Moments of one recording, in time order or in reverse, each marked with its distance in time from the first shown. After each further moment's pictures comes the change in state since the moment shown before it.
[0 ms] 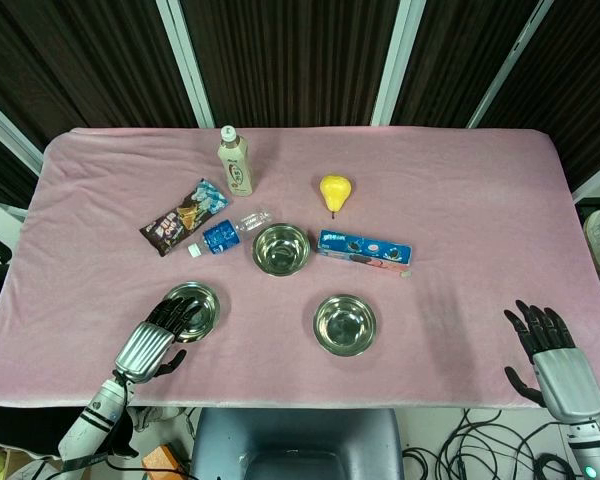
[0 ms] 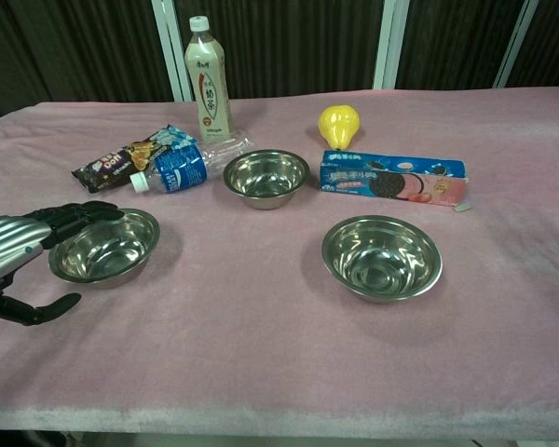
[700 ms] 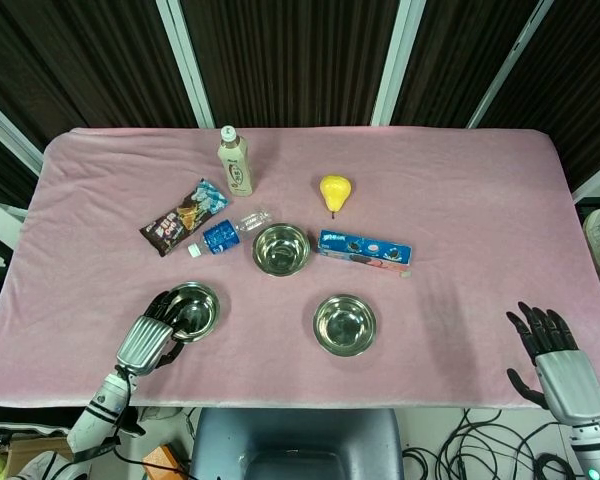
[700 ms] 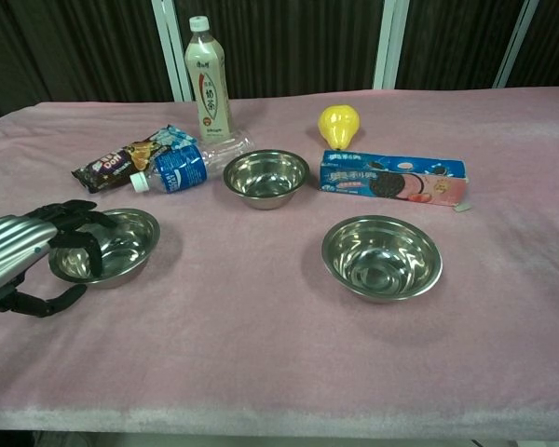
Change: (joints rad) left arm -0.019 -0.155 0.011 0.286 0.018 0.104 -0.100; right arm -0.016 0.012 0.012 -0.004 -0.008 -0.010 0.010
